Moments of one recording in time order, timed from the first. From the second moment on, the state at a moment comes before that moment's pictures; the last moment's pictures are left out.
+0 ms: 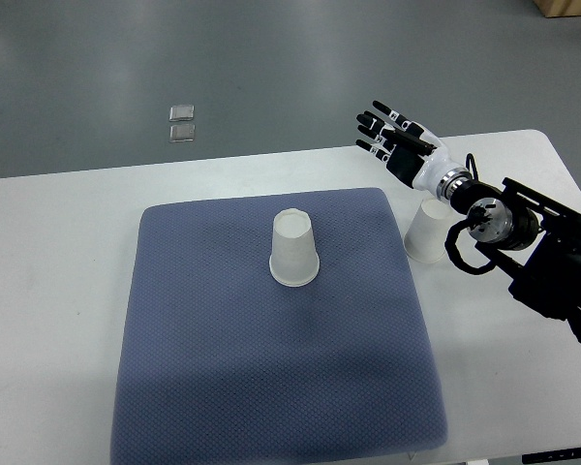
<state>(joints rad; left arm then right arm) 0.03 0.00 -0.20 -0.20 0.12 -0.18 0.14 0.82 -0.20 0.60 0.72 0.10 0.14 0.16</state>
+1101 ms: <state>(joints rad) 0.02 0.00 -0.20 -0.22 0.12 -0.19 0.14 1.48 -0.43 -0.36 0.75 -0.36 0.47 0.09</state>
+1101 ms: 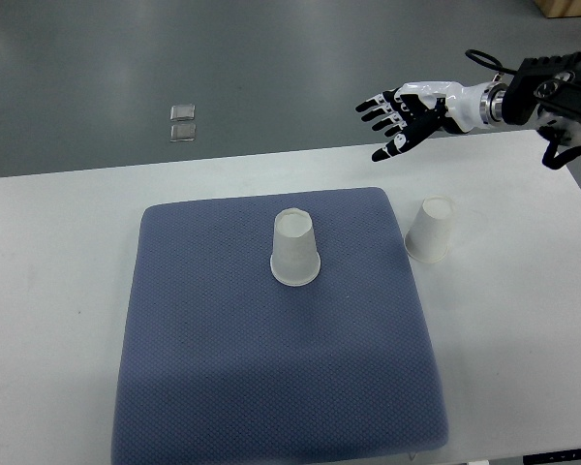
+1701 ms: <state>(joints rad) 0.02 0.00 -0.20 -0.21 0.11 -0.19 0.14 2.26 -0.39 -0.92 1.20 -0.56 0.61 0.04</state>
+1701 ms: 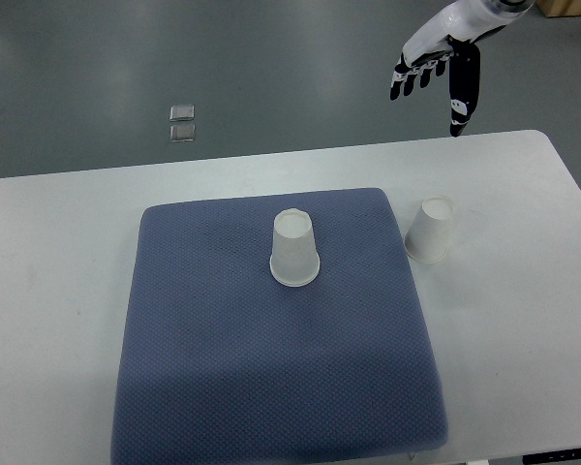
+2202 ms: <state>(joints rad) 0.02 0.00 -0.19 -0.21 0.12 -0.19 0.14 2.14 -0.41 -0.93 1.25 -0.54 0.50 0.02</state>
